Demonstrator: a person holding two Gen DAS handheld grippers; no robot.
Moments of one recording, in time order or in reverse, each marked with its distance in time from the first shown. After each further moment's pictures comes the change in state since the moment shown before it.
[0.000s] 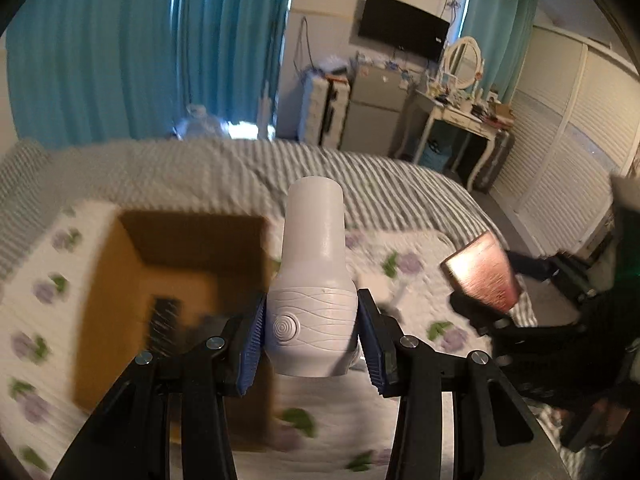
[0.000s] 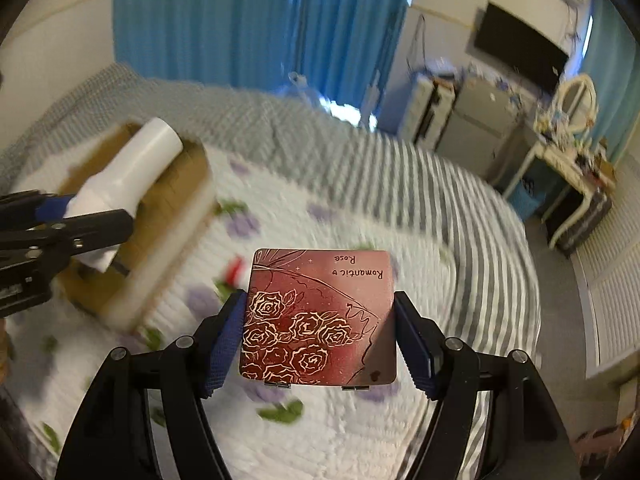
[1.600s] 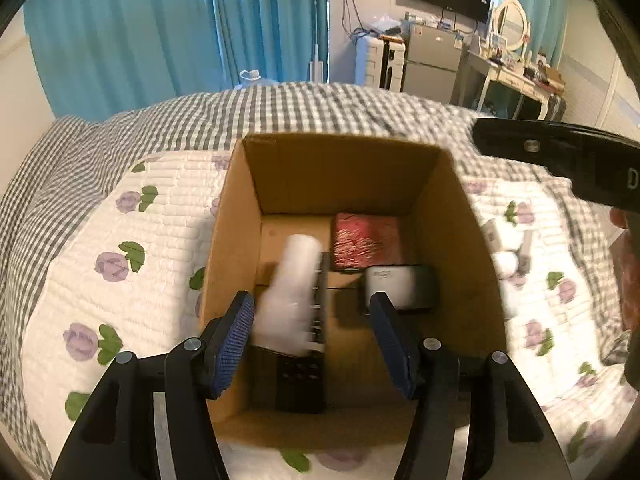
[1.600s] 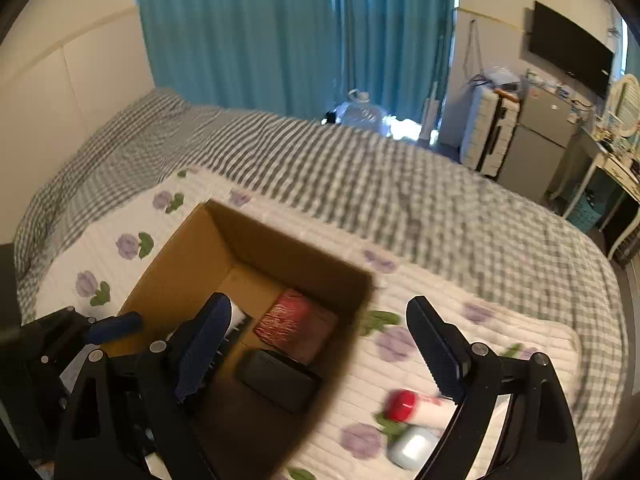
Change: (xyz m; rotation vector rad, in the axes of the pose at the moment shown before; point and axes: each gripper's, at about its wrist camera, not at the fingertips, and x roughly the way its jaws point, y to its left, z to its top) left arm 0.034 0.108 -0.040 0.015 0.133 0.182; right arm 0.067 0.116 0.111 0.053 -0.028 0.186
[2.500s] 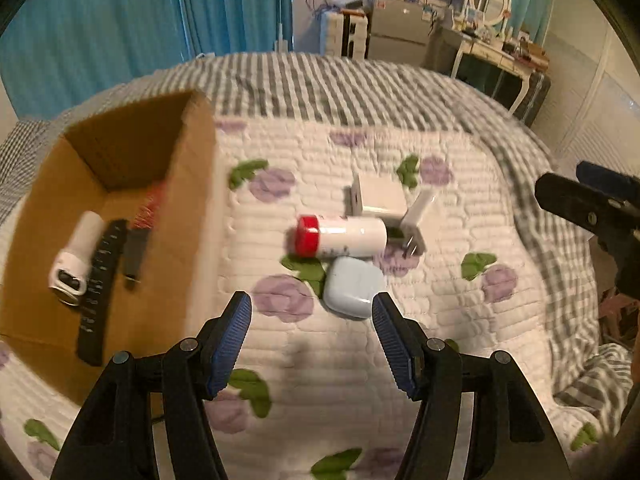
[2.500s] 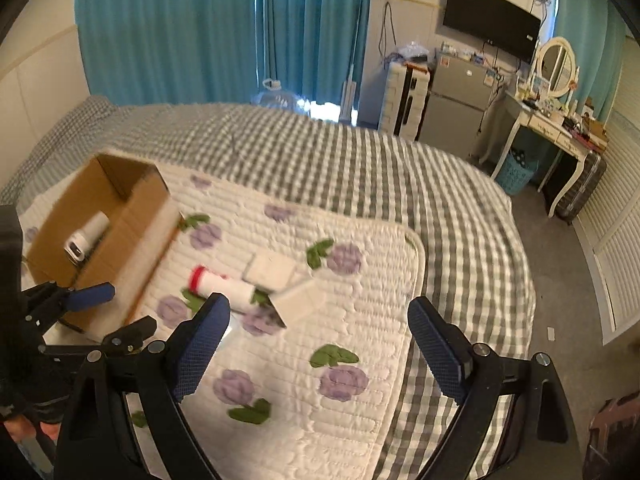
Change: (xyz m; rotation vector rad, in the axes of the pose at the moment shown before) left arm 0.048 -0.192 -0.025 0.020 0.086 -0.040; right arm -0.088 -0.180 -0.123 0.095 0.044 -0.183
